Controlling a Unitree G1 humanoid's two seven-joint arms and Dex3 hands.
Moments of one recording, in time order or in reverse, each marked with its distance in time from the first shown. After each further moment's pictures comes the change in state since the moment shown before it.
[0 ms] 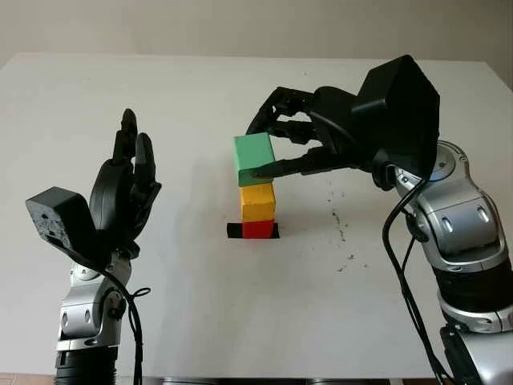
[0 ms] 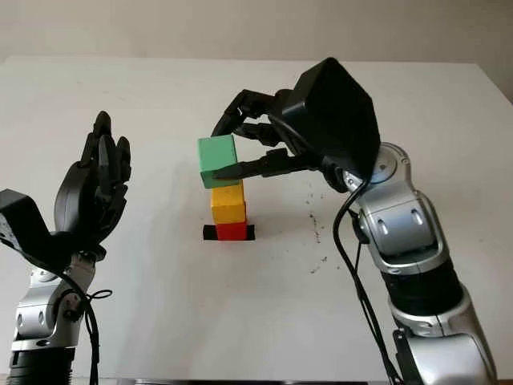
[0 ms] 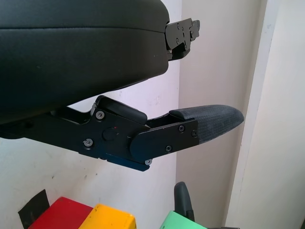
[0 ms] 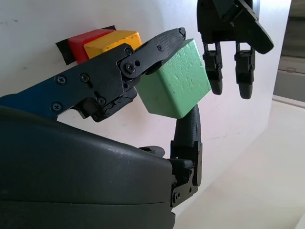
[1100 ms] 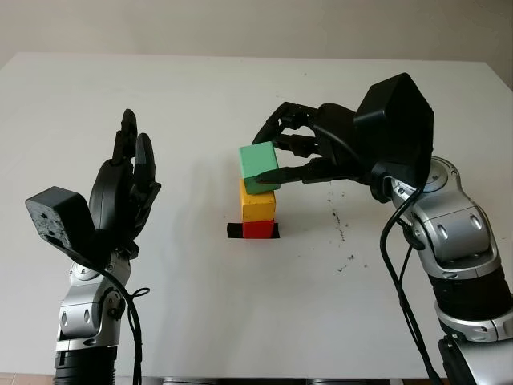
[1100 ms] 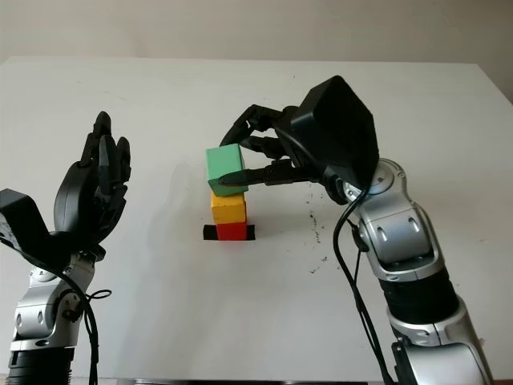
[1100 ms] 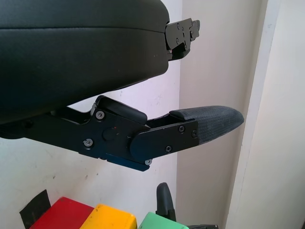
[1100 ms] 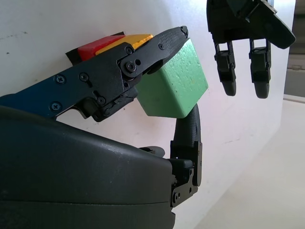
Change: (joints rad) left arm 0.000 0.002 0.002 0.000 0.000 0.004 -0.004; right arm 0.062 0.005 0.004 0.030 0.012 -0.015 -0.014
